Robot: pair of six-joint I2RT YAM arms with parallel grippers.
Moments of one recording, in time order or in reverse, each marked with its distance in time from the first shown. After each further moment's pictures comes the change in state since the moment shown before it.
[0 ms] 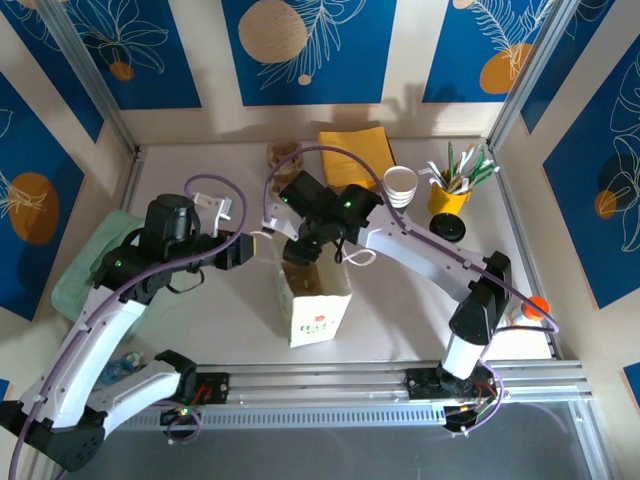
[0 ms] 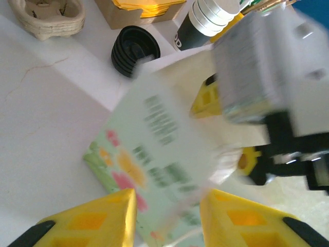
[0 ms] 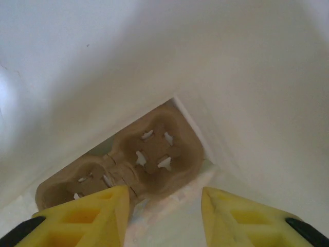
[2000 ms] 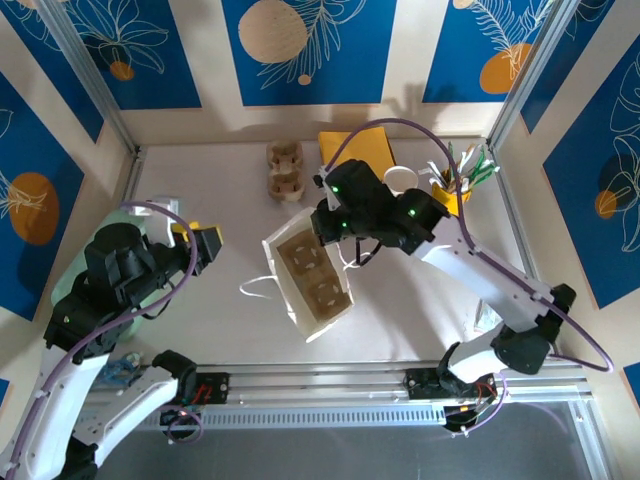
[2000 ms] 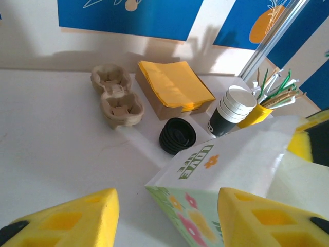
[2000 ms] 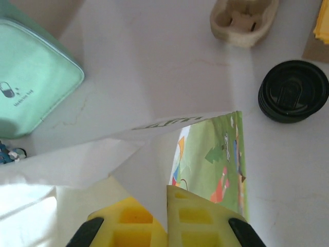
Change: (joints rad) left arm 0.000 -0.246 0.014 0.061 -0.301 0.012; right arm -0.039 -0.291 -0.144 0.132 0.102 0.741
